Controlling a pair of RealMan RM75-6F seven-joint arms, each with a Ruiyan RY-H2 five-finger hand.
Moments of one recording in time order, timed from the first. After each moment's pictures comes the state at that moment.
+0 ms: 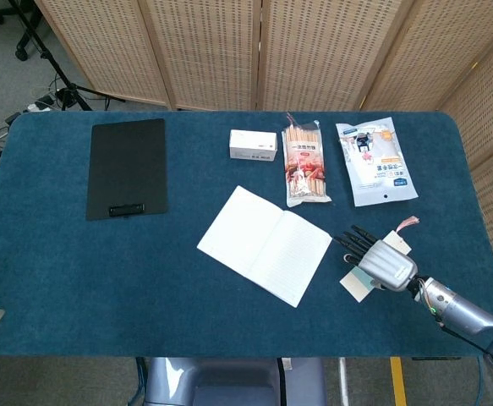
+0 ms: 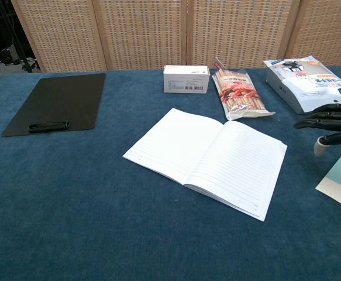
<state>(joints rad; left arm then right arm) 0.04 -1.05 -0.05 -1.73 1.40 1.54 0.06 0.58 -1.46 -0.15 -0.66 -2.01 1.32 0.28</state>
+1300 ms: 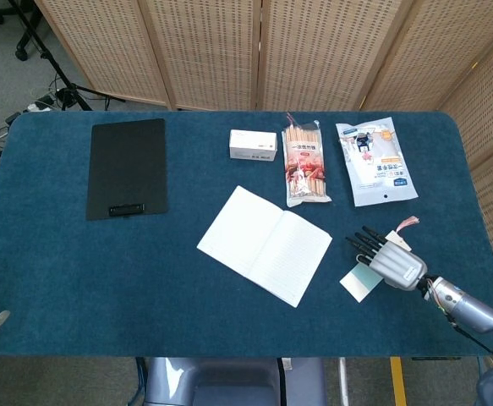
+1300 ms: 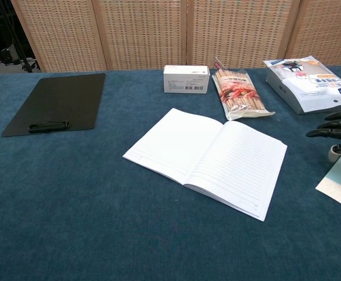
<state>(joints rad) 0.03 -1.08 -0.04 -1.73 1.39 1.53 0.13 0.54 -1.65 -0.26 -0.20 -1.98 1.42 0.39</state>
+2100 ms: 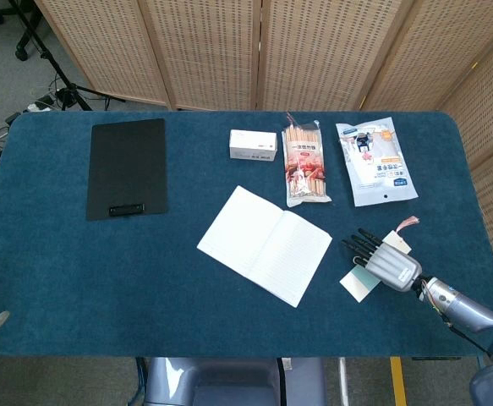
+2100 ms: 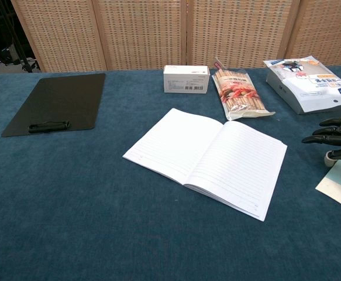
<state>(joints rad) 0.03 -1.08 -0.04 -1.73 1.39 1.53 0.13 0.54 -1.68 -0.30 -0.18 -1.96 1.39 0.37</state>
